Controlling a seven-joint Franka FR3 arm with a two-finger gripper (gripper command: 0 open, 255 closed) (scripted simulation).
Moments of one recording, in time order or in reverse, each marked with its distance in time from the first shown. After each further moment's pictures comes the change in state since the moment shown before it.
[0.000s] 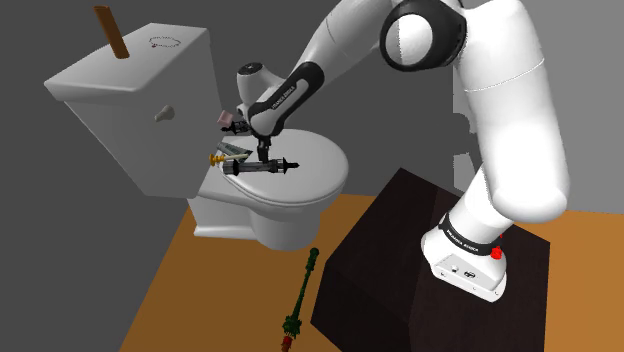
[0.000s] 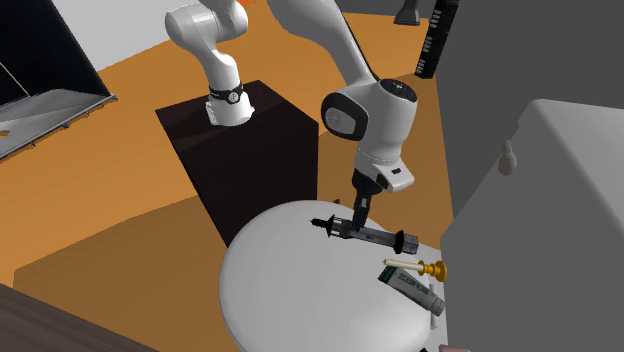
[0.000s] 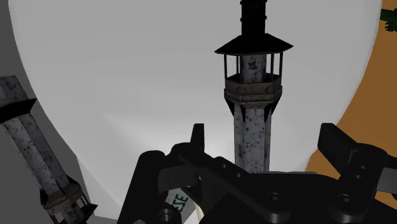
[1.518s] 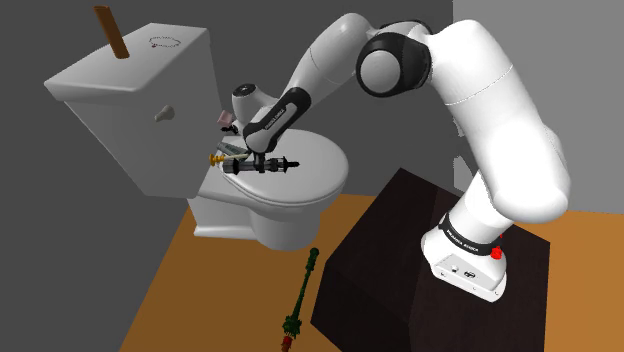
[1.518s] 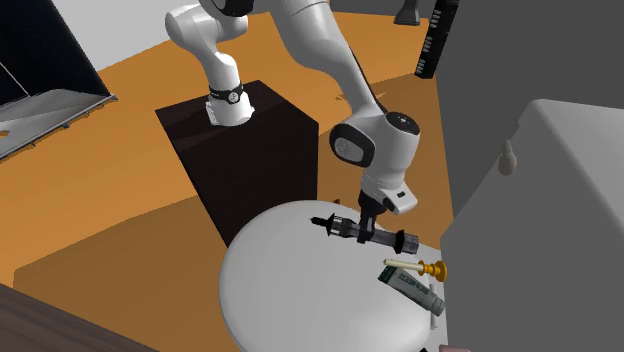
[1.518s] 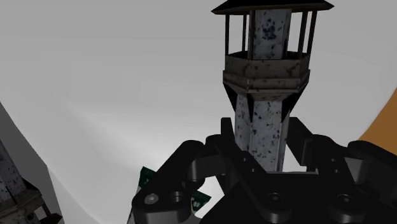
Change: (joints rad) arm 0.015 0.186 -0.001 0.154 -0.014 0.031 -0.010
